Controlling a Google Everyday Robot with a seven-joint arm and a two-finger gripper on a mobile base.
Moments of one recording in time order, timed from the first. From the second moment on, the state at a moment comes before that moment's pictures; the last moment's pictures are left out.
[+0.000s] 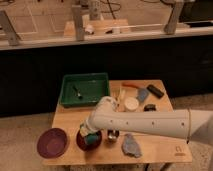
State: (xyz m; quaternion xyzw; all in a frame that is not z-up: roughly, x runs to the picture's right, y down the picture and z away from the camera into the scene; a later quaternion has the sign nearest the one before) arm -0.104 0.210 0.753 0.07 -0.31 -0.84 0.44
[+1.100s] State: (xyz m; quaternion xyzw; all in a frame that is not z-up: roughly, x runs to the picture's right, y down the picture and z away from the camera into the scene) arm -0.106 0.239 0.718 0.06 -0.31 -0.83 0.45
